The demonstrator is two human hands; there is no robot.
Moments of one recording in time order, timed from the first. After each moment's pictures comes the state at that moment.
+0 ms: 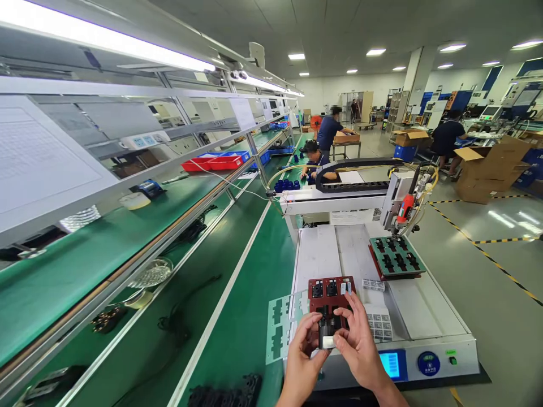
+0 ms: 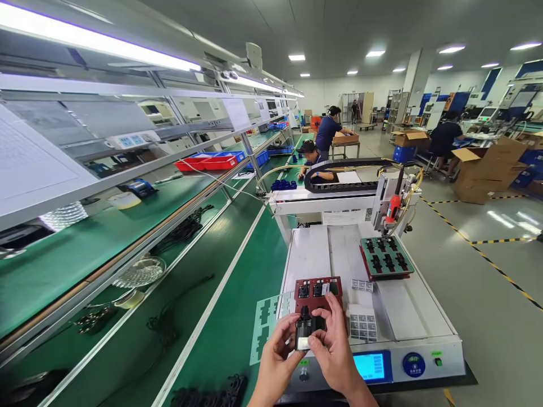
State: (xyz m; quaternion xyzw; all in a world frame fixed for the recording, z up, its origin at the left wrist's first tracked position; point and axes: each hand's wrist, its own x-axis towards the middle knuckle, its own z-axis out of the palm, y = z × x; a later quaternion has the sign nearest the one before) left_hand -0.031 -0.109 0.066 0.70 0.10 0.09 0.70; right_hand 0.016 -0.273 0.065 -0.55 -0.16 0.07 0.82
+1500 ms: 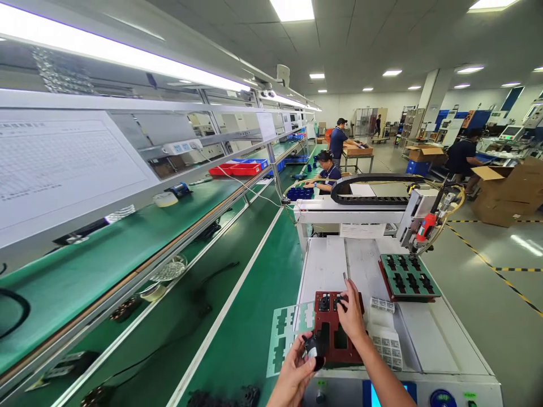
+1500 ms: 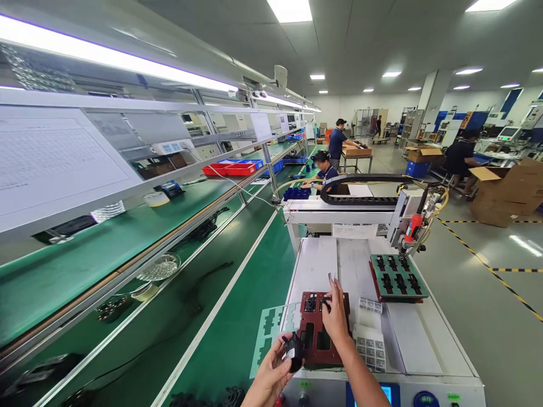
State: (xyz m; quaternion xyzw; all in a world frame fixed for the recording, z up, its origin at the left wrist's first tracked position) left_hand -0.033 -0.080 0.030 0.43 0.23 0.06 0.87; right_hand 0.141 -0.219 -0.036 -0.73 -0.19 -0.10 0.65
